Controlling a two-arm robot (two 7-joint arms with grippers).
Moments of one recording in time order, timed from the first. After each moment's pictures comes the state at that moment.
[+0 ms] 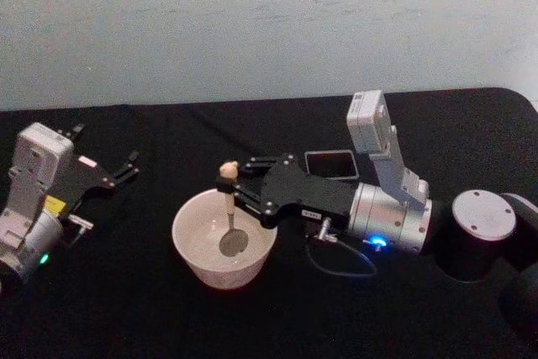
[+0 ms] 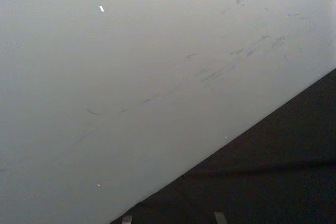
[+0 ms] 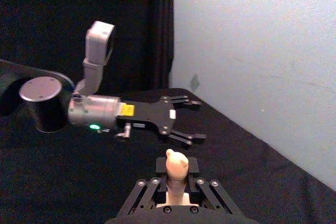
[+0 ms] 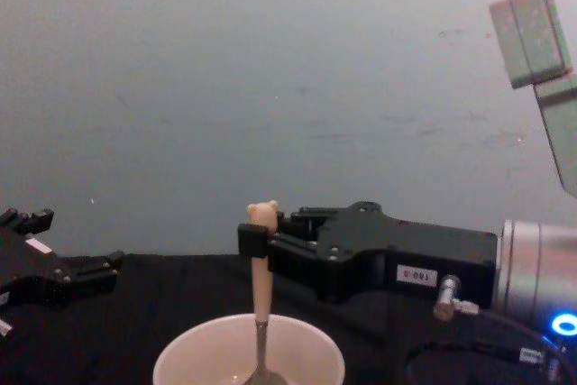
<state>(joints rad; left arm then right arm) -0.20 0.60 0.45 -1.41 -0.25 -0.12 0.03 0.41 0.38 -0.62 -1.37 0.48 -0.08 0.72</state>
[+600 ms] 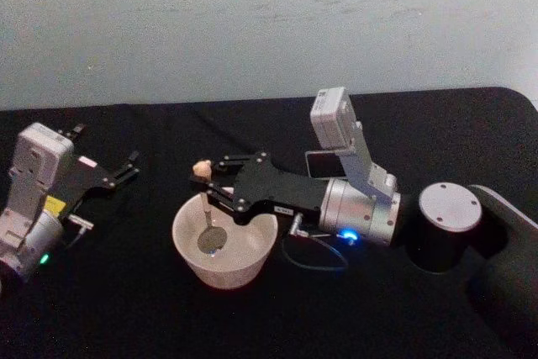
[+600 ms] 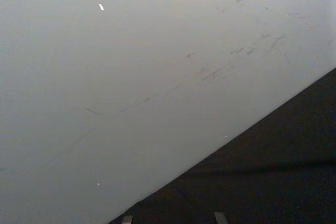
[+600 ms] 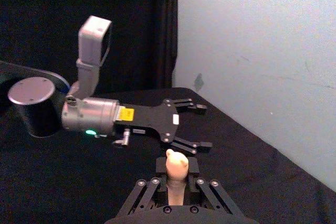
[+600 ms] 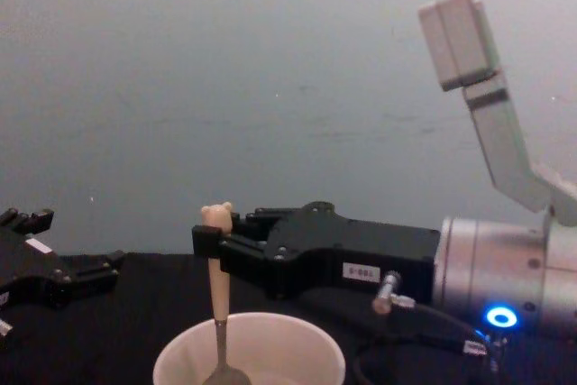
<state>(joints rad) -0.20 0.60 0.45 -1.41 -0.25 -0.12 0.03 0.47 0.32 -0.66 -1.30 0.46 -0.08 0.71</state>
